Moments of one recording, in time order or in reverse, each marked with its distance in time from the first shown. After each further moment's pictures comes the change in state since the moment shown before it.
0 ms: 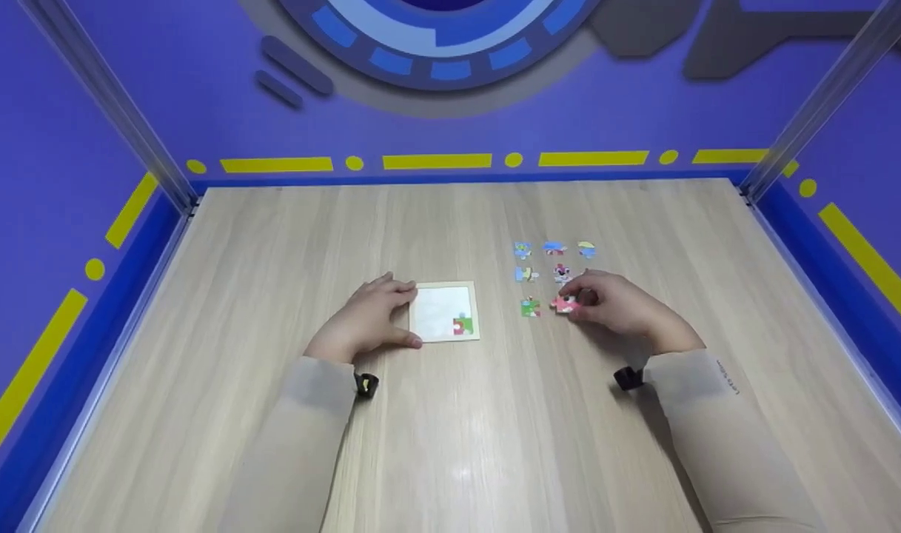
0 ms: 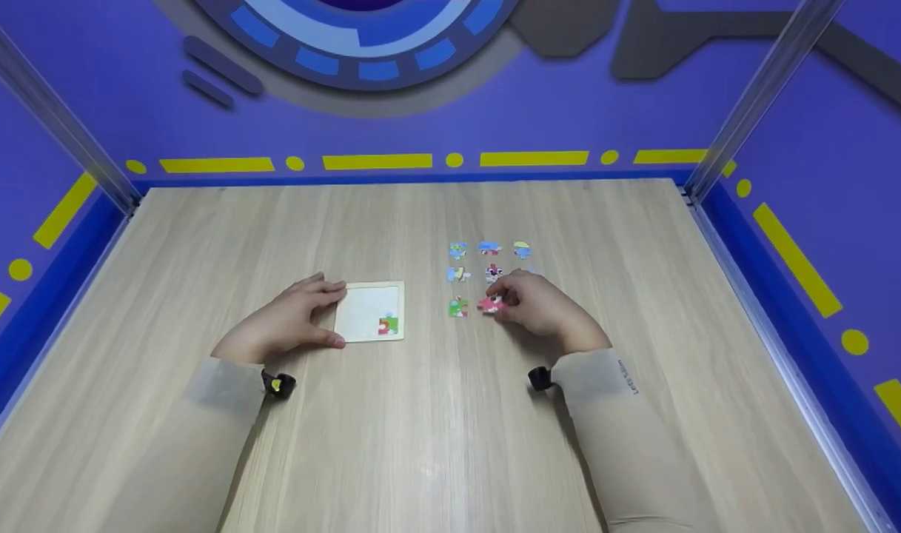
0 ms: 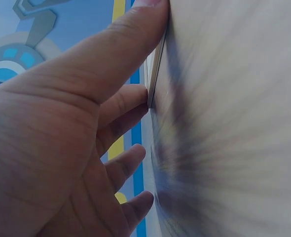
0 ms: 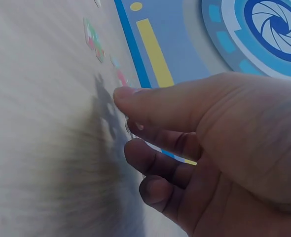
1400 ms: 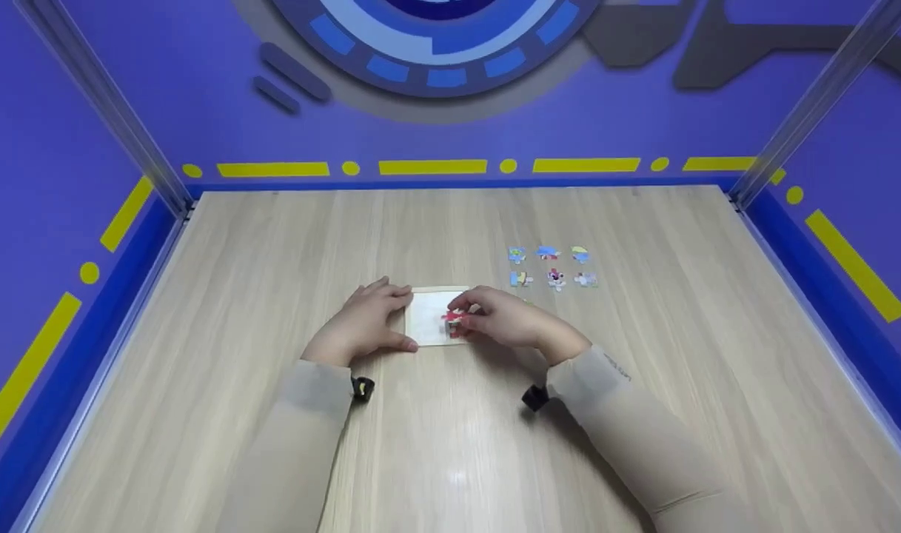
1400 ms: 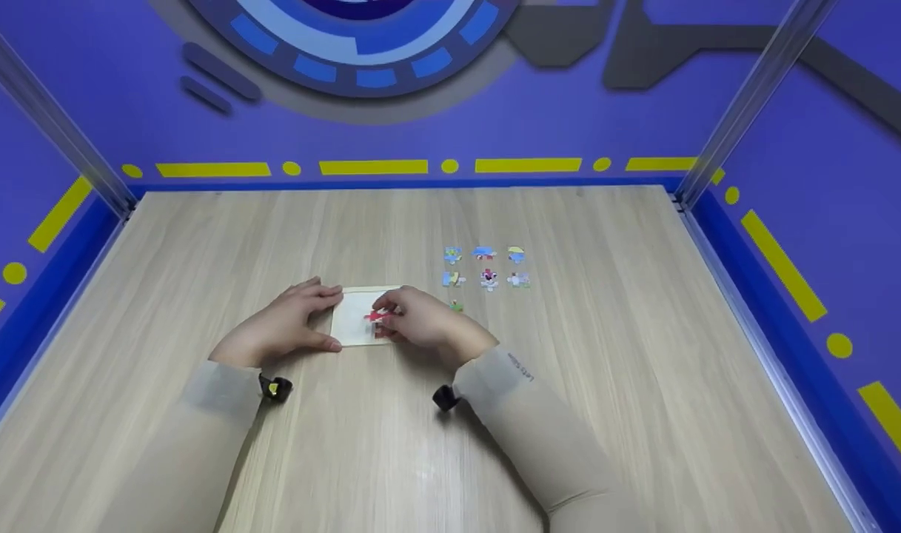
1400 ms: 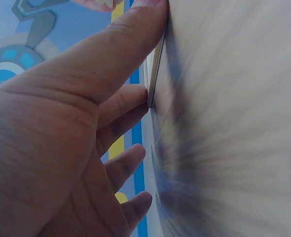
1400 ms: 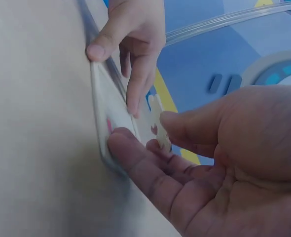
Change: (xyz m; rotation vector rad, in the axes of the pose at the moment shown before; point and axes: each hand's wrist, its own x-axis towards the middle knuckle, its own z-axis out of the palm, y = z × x) left_hand 0.002 -0.001 -0.001 0.033 -0.005 0.013; right_hand 0.052 -0.125 0.078 0.230 -0.210 -0.067
